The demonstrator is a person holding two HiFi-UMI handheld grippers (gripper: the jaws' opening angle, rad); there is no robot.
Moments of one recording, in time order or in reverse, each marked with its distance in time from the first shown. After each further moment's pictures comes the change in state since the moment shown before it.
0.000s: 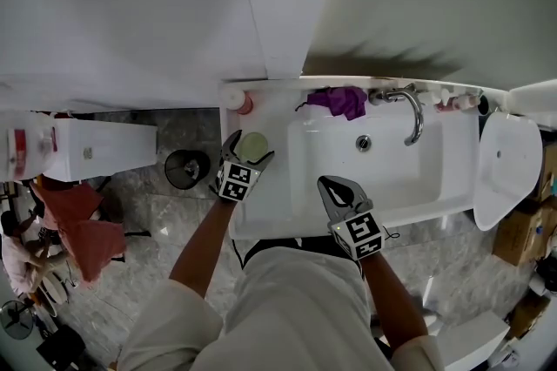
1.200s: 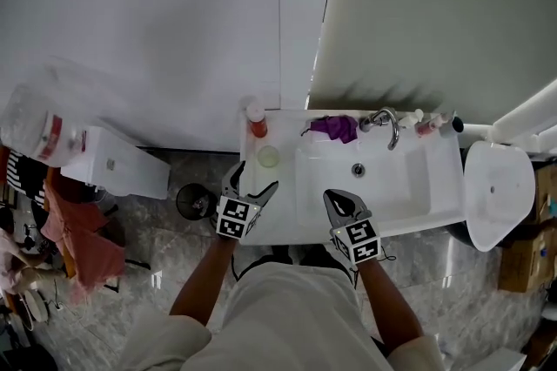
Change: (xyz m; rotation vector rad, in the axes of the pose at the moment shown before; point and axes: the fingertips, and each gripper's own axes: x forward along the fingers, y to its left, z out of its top) left arm -0.199 -0.057 0.083 0.002 -0.262 0.072; right arm -0.081 0.061 0.020 -0.108 -0.110 -0.100
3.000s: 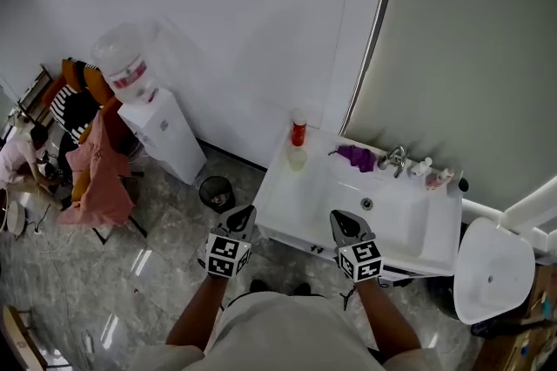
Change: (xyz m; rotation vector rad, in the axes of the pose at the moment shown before) left arm -0.257 -0.136 0.007 -0.139 -0.092 0.394; right arm -0.146 0.072 0.010 -0.136 -0.166 0.252
